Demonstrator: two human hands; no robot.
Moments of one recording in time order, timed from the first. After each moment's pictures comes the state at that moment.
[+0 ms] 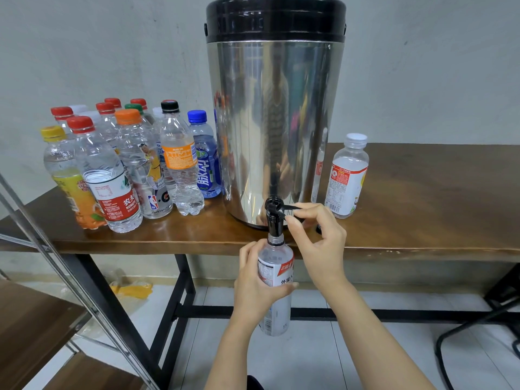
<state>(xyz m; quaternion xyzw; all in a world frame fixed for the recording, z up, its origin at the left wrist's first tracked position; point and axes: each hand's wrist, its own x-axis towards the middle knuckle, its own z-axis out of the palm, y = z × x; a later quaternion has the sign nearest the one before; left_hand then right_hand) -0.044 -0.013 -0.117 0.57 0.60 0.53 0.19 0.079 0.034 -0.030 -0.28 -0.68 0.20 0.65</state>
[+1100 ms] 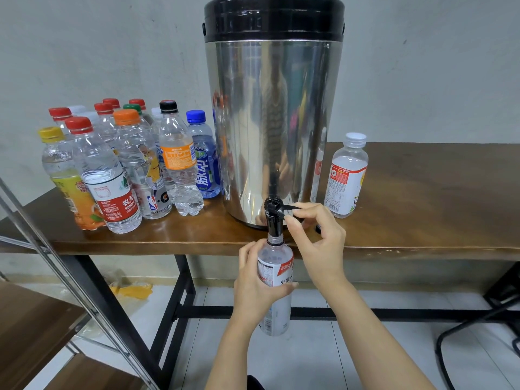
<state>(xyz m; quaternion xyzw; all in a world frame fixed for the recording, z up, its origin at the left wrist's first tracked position) -0.043 -0.013 -0.116 0.57 0.60 0.53 0.20 0.078 0.034 -0.029 -0.27 -0.68 0.20 0.66</state>
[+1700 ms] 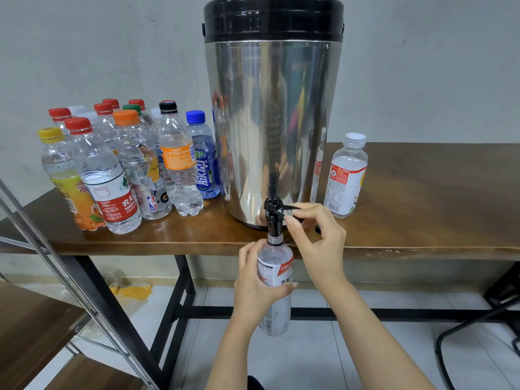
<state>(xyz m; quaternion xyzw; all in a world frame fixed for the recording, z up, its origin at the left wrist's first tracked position) -0.042 -0.014 -0.114 0.57 0.60 0.53 0.20 0.079 0.035 -0.030 -0.27 -0.68 0.20 0.65</state>
